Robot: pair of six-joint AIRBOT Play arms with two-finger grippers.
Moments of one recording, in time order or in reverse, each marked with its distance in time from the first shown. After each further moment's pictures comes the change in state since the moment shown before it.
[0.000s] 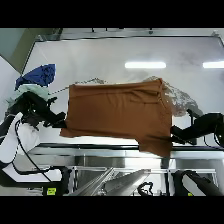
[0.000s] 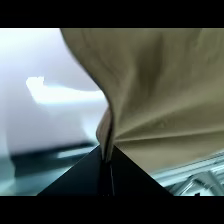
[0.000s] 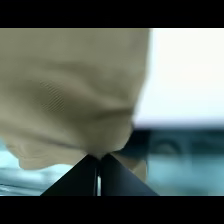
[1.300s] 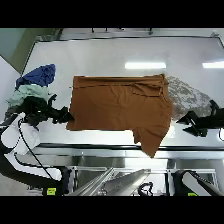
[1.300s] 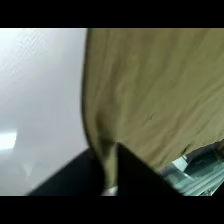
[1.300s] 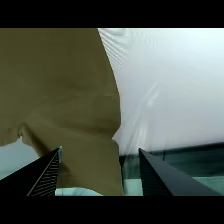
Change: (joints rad) left arm 0.040 -0.197 0.024 -0.311 -0.207 0.159; right arm -0.265 -0.087 0.123 0.234 0.014 -0.072
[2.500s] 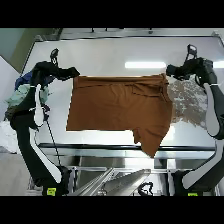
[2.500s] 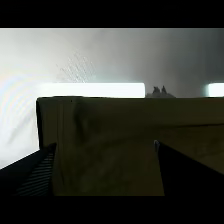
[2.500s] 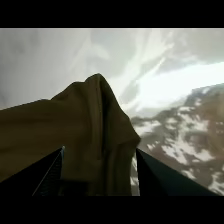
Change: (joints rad) left arm -0.183 -0.433 1.000 0.003 -0.263 -0.021; right arm 0.386 -0.769 1.085 -0.328 0.388 0.136
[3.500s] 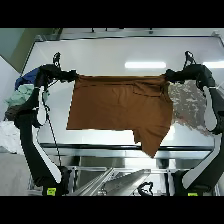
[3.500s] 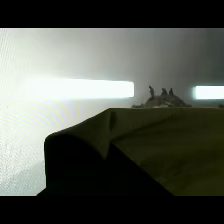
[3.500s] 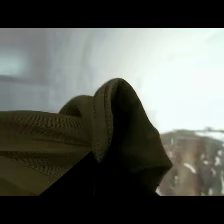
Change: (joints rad) left arm -0.011 -0.100 0.007 -0.036 -0.060 -0.020; right arm -0.049 -0.146 -0.016 0.296 0.069 -0.286
